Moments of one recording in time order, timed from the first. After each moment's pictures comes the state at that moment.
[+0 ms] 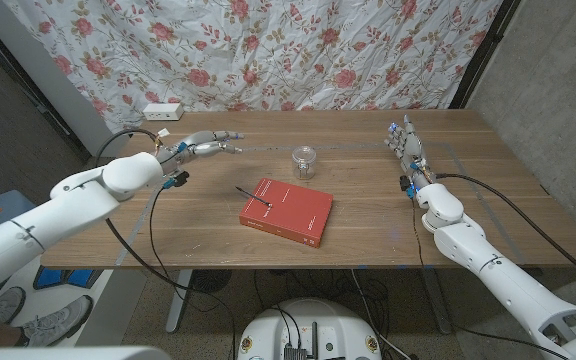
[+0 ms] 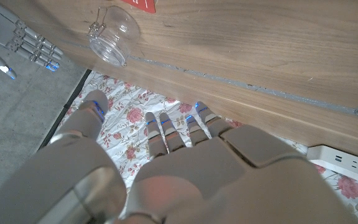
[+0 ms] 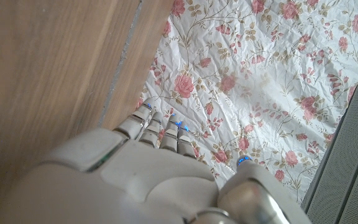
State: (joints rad) left arm 0.97 1.13 0.32 -1.90 -0.25 0.06 -0.06; left_hand 0.41 -0.08 0.71 -0.19 0.18 0.27 -0.18 0.24 0.17 0.21 -0.21 0.20 0.17 0.02 -0.03 0.18 0.16 0.11 -0.04 0.19 0.16; right arm -0.90 -0.53 -0.36 -1.37 0.51 0.35 -0.14; right_hand 0.07 0.10 0.15 0.12 0.27 0.10 -0.01 0.17 0.17 0.15 0.00 0.19 0.19 0.05 -0.02 0.20 0.28 0.24 -0.03 0.18 0.16
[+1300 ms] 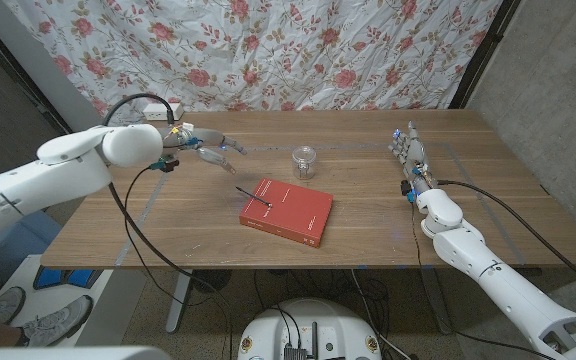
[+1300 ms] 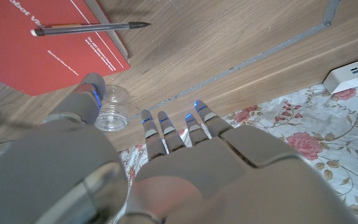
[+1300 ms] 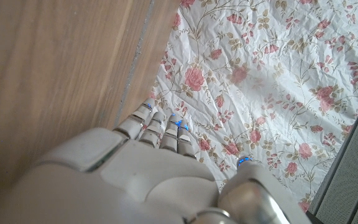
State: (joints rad) left arm 0.77 1.26 0.44 -2.05 0.22 0.17 -0.40; left_hand 0.61 -0.15 0.68 -0.19 0.18 0.33 -0.21 0.24 0.17 0.24 -0.22 0.18 0.17 0.04 -0.03 0.17 0.17 0.13 -0.04 0.18 0.16; right arm -0.93 -0.52 -0.35 -1.38 0.52 0.32 -0.19; right_hand 0.06 0.09 0.15 0.13 0.27 0.12 0.00 0.18 0.17 0.16 0.01 0.19 0.18 0.06 -0.02 0.20 0.27 0.24 -0.03 0.18 0.16
